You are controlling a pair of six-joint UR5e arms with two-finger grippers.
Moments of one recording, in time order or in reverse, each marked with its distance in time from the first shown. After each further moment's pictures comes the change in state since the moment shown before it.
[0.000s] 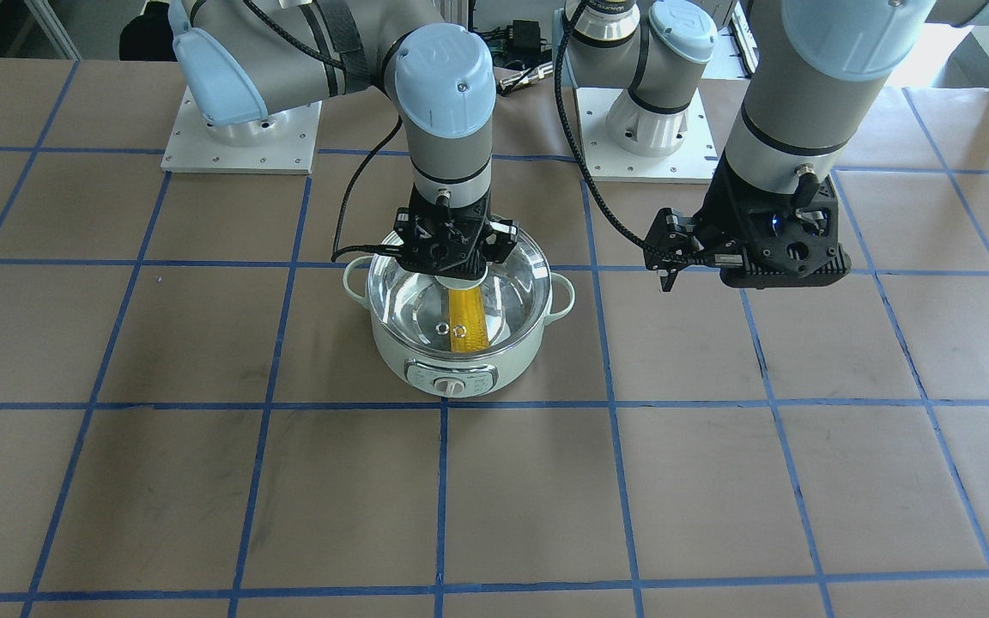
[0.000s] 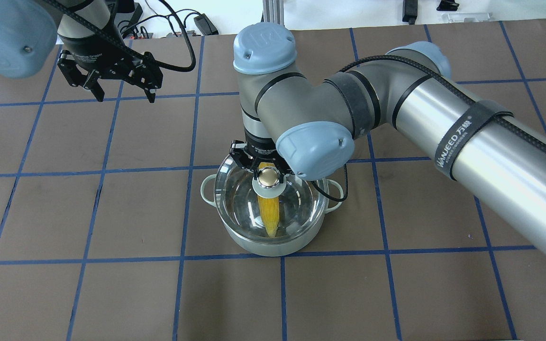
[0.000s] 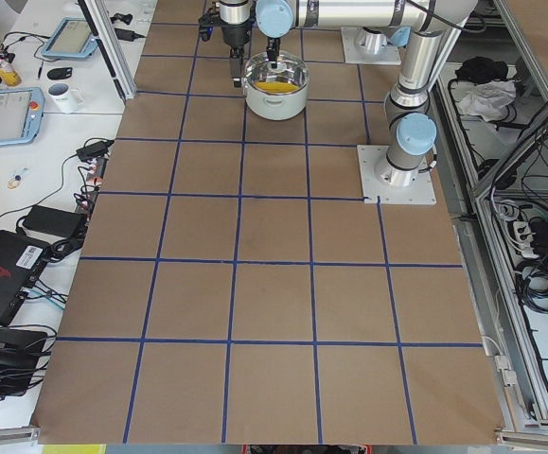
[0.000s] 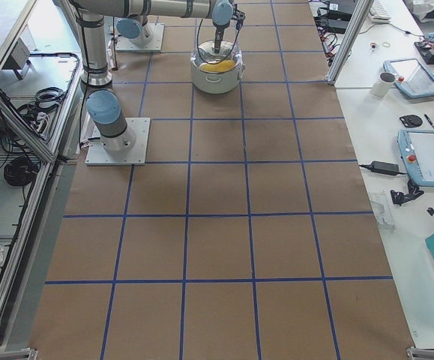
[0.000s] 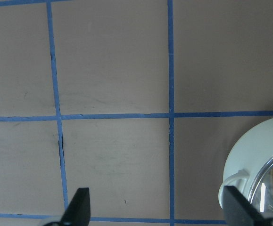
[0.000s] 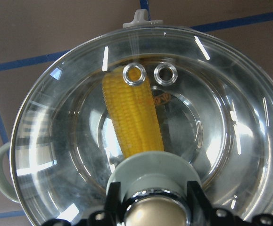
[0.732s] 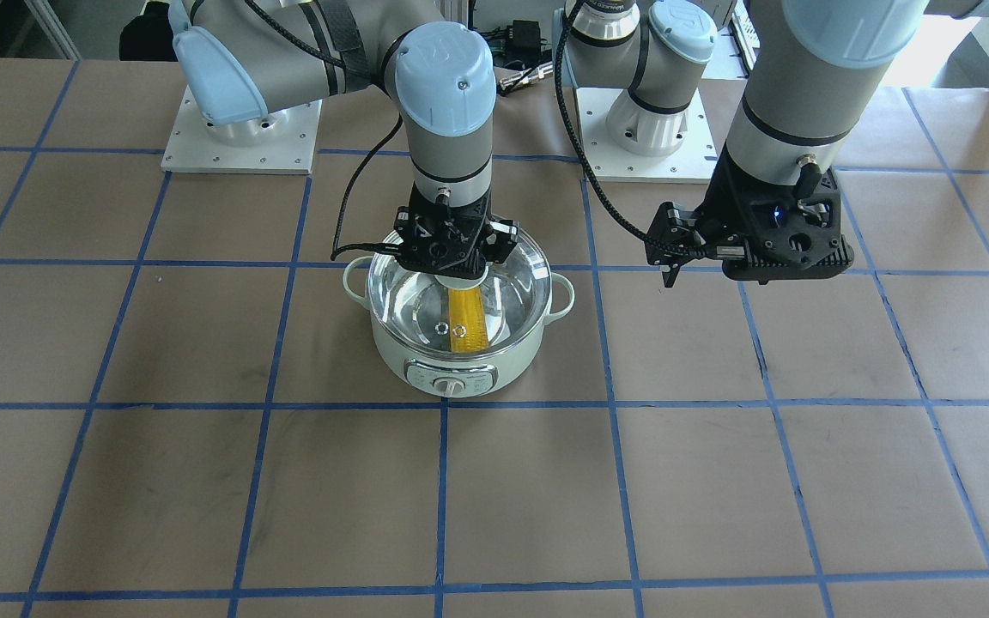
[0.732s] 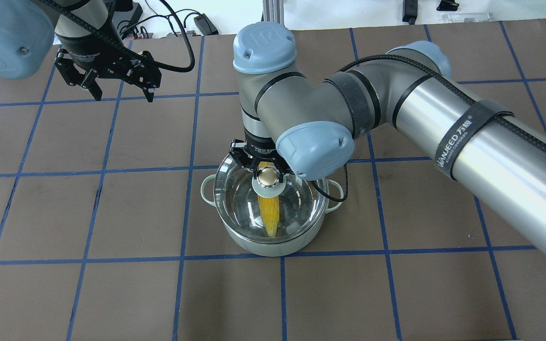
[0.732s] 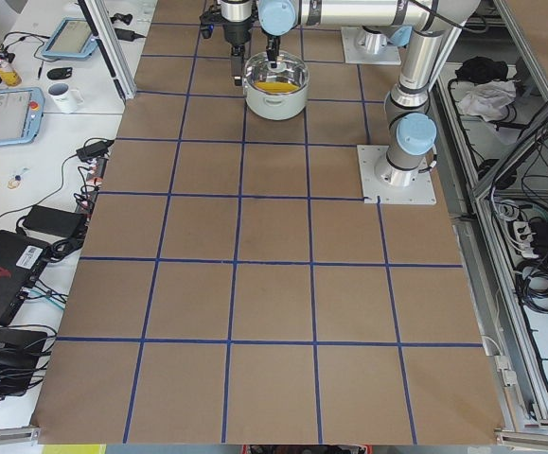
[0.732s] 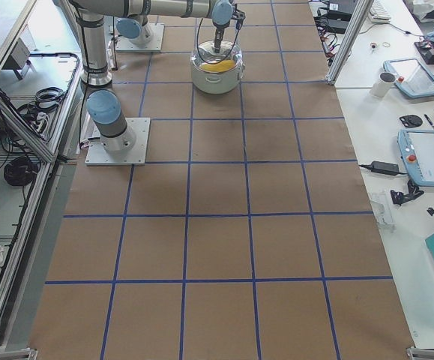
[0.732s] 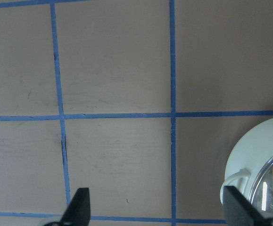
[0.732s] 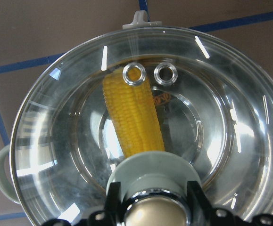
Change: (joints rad) left arm -0.001 0.011 -0.002 -0.001 0.008 -0.001; right arm 0.000 -0.003 0.000 -0.002 0.000 0.011
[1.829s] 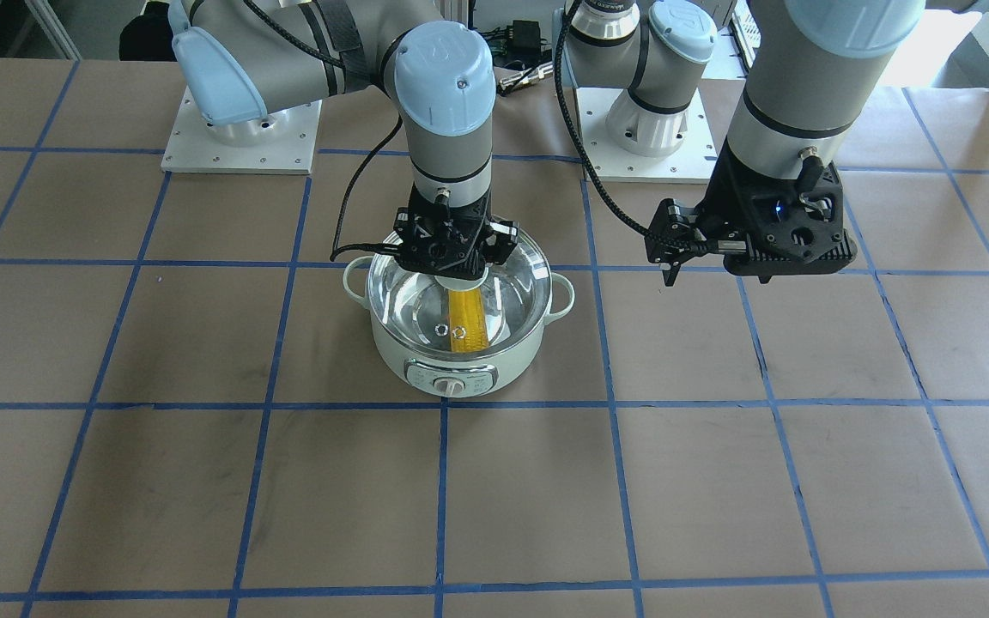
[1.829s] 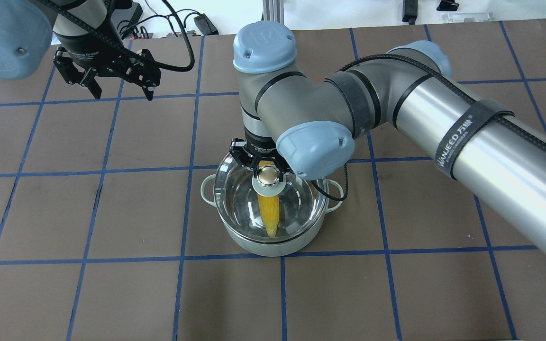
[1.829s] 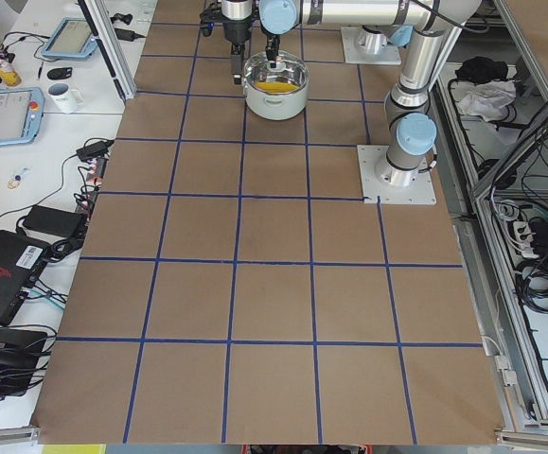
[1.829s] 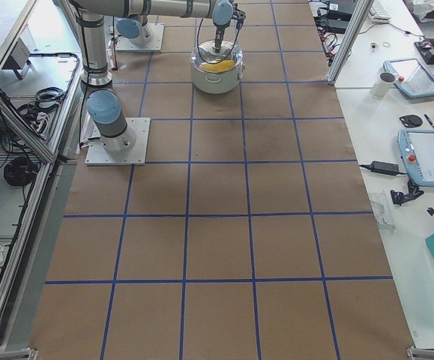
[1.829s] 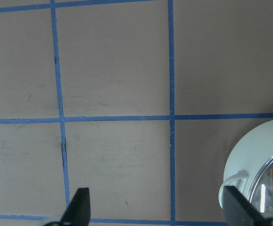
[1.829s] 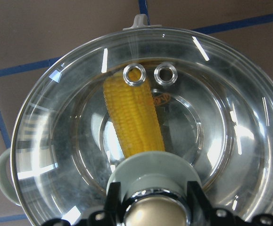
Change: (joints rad) left arm -0.001 0.005 0.000 0.009 -0.002 0.000; right arm 0.000 -0.001 0.000 -0.006 -0.002 0.005
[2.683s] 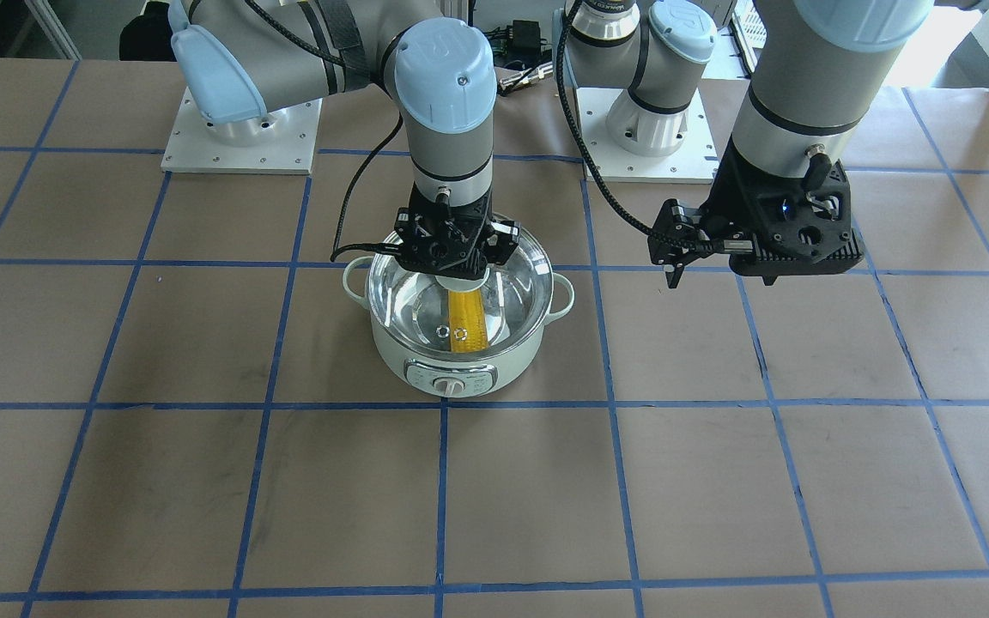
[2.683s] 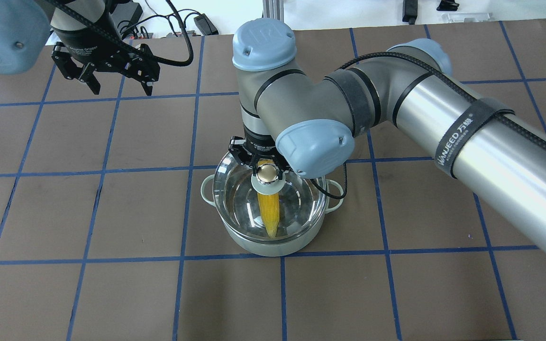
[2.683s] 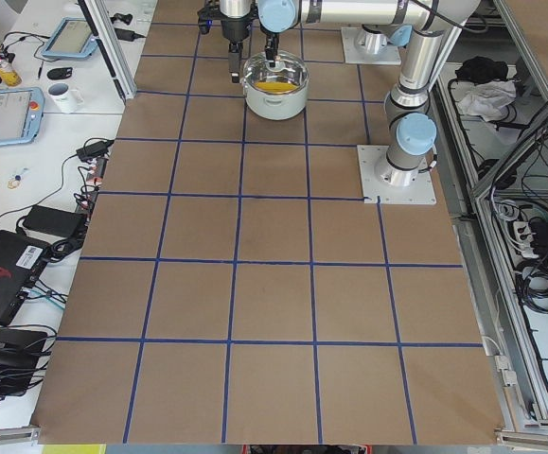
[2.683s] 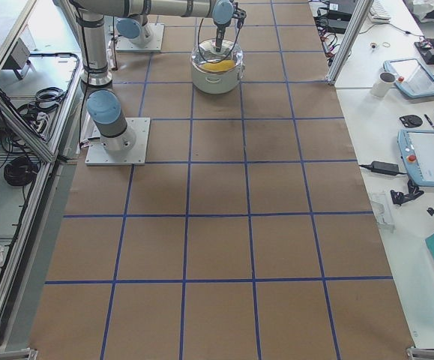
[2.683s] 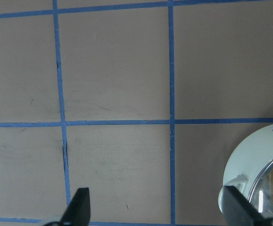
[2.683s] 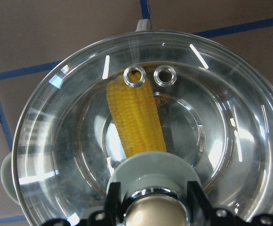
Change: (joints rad) left arm 0.001 -0.007 0.019 0.000 -0.001 0.000; right arm 0.000 0.000 -0.007 -0.002 -0.001 -0.003
